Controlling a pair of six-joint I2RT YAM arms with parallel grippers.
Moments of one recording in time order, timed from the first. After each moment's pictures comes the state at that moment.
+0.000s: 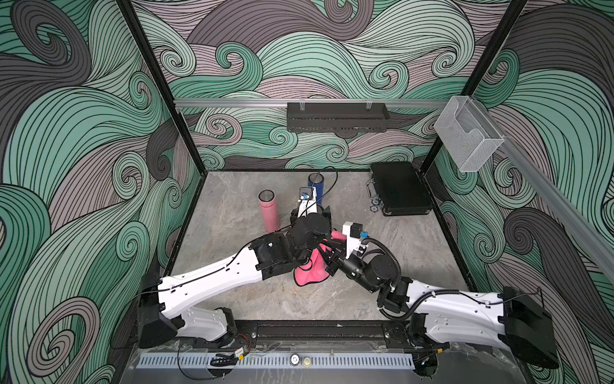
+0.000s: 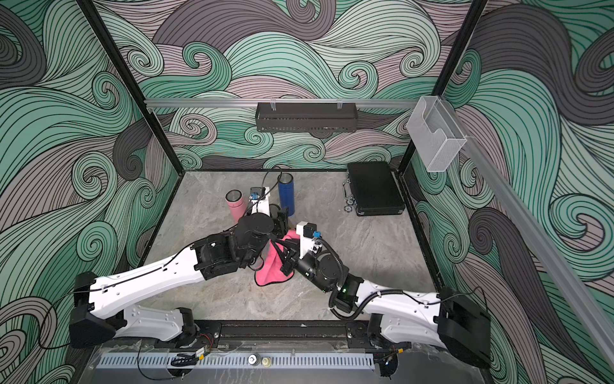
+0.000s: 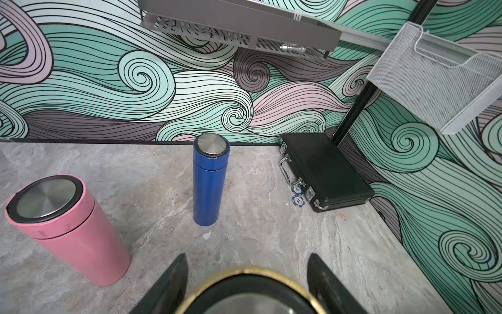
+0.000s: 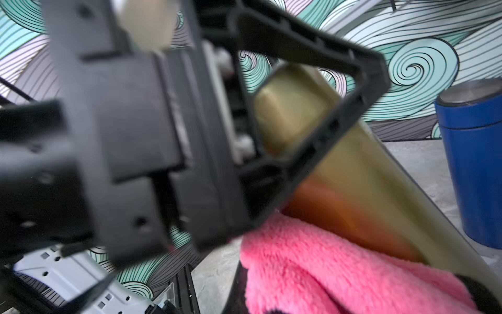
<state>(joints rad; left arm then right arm) -1.11 1.30 1.23 -0.34 -0.77 -0.53 1.10 1.12 0.44 0.78 0.18 0.50</state>
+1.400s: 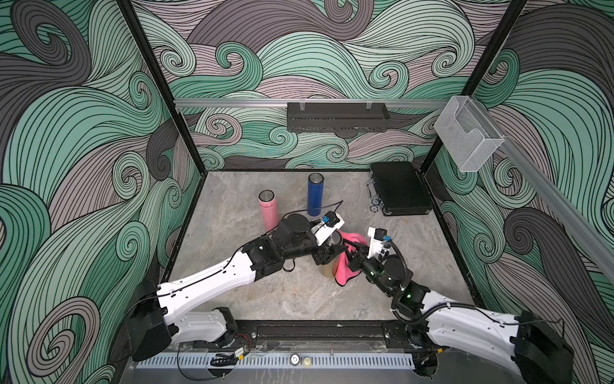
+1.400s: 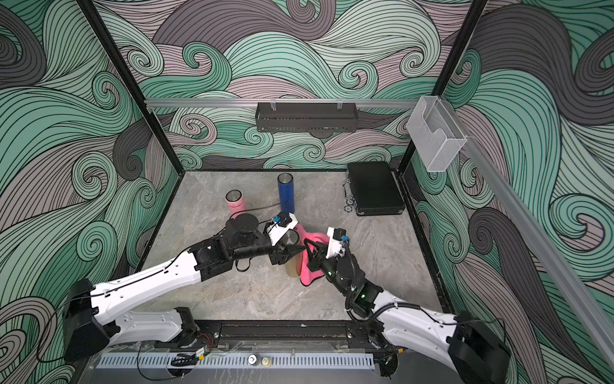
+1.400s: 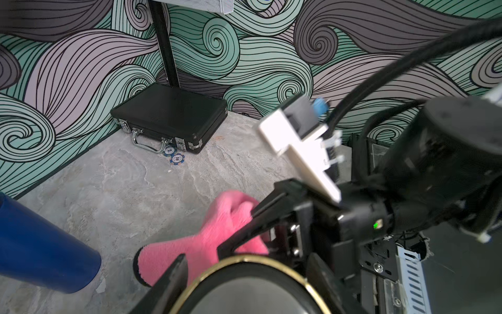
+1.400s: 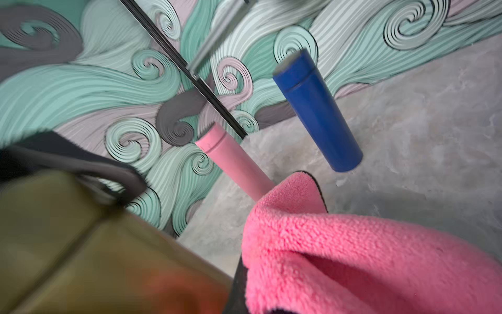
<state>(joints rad) -0.91 1.22 0.93 -0.07 0.25 0.06 0.89 0.84 0.23 0.61 0.22 0.67</state>
